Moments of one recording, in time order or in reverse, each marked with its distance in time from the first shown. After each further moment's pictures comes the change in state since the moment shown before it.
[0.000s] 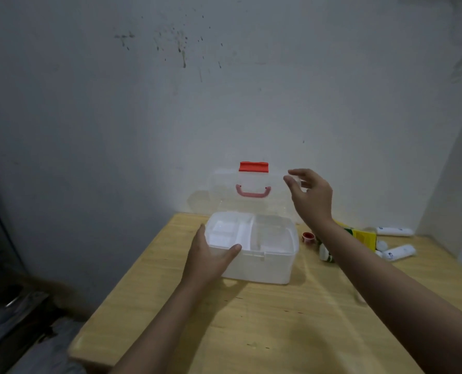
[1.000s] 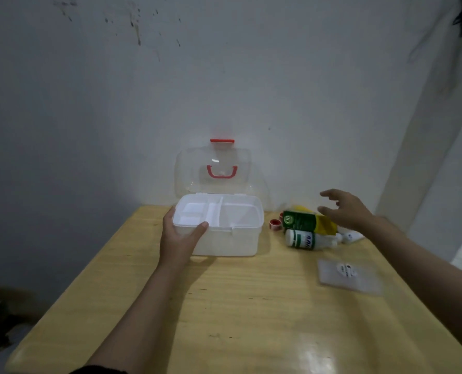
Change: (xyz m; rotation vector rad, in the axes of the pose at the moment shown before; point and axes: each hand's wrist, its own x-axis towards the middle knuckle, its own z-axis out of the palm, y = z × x) left_hand 0.026 -0.002 0.033 -0.366 0.111 0.032; right_hand 0.014 0.103 -0.142 -0.639 -0.453 0.271
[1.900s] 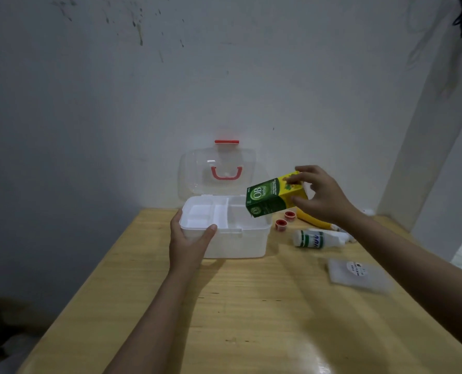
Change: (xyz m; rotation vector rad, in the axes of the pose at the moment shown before) left_hand 0.005 -0.014 0.002 -0.063 -0.004 -0.012; right_hand -0.026 -0.096 0.006 0.124 0.153 -0.377
